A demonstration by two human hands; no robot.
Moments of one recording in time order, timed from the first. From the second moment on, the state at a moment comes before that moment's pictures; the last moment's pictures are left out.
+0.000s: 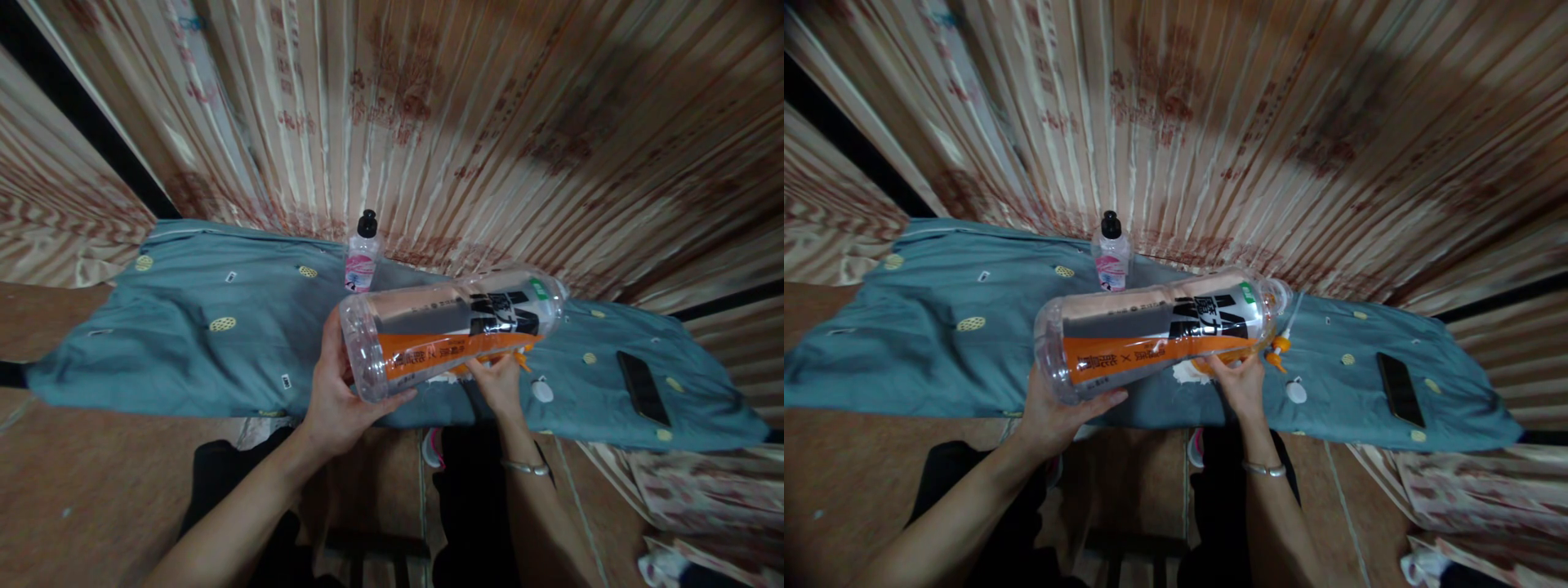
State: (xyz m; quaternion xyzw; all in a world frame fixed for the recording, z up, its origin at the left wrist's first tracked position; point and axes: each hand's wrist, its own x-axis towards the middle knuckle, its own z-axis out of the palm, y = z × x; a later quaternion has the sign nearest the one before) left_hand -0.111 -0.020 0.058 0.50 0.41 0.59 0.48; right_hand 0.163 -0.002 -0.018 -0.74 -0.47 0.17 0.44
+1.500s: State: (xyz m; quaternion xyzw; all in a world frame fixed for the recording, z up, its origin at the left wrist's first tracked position) left_hand -0.111 -0.022 0.061 0.47 0.42 0.58 0.51; right_hand 0.164 -0.001 -0.019 -0.74 -0.48 0.17 0.44
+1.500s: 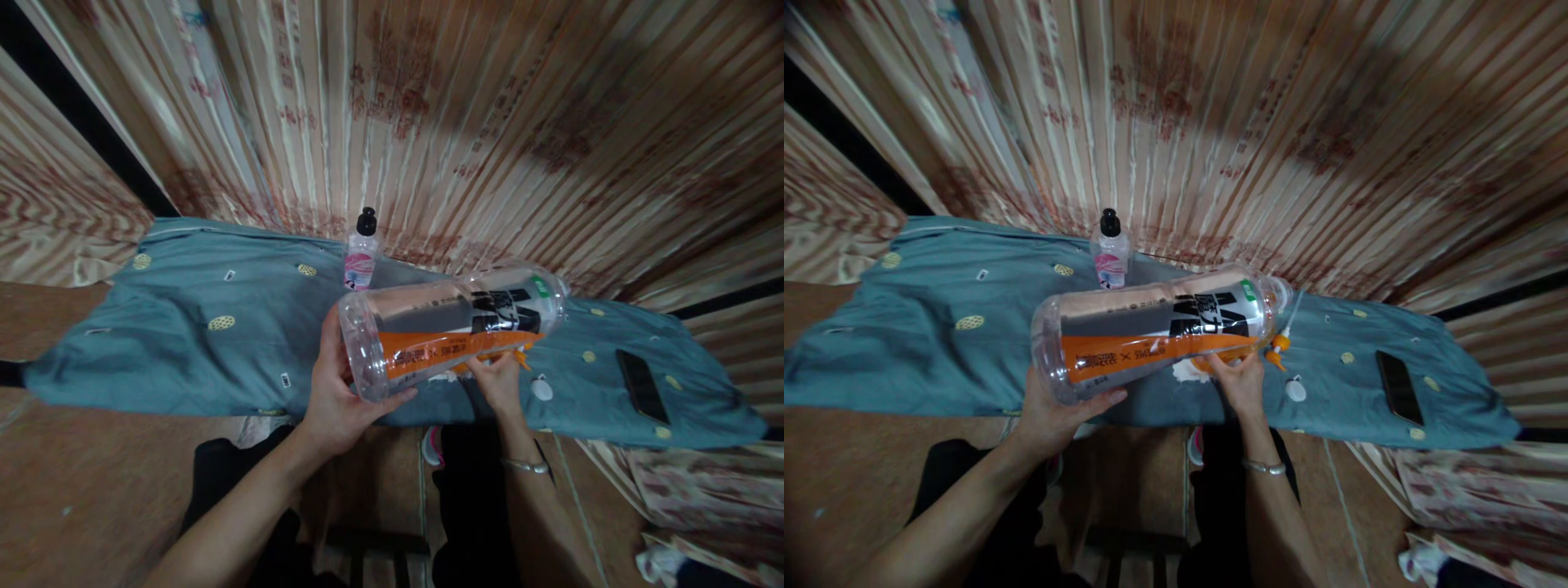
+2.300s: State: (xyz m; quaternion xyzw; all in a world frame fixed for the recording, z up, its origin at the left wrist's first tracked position) left_hand -0.110 -0.022 0.063 0.48 0.42 0.58 0.50; right_hand 0.165 0.000 -0.022 -0.73 -0.48 0.18 0.45
